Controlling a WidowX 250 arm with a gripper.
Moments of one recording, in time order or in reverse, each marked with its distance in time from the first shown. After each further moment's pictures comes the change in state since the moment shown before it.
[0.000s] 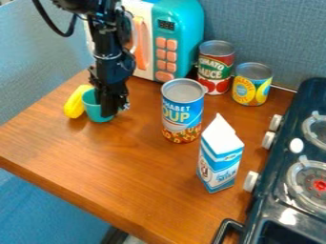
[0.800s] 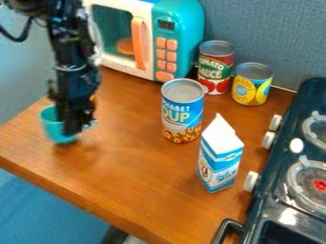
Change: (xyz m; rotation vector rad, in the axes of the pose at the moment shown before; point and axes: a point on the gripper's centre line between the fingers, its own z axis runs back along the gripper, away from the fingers) arm -0.079 -0.005 0.002 -0.001 0.102 0.160
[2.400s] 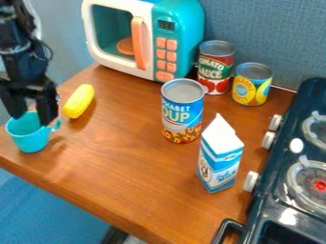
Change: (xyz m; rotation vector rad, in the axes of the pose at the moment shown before) arm -0.029 0.036 0.025 -0.087 -0.163 0.345
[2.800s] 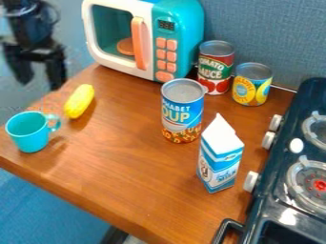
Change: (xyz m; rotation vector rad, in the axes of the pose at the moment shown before) arm 0.036 -0.016 0.038 -0.005 -0.100 0.013
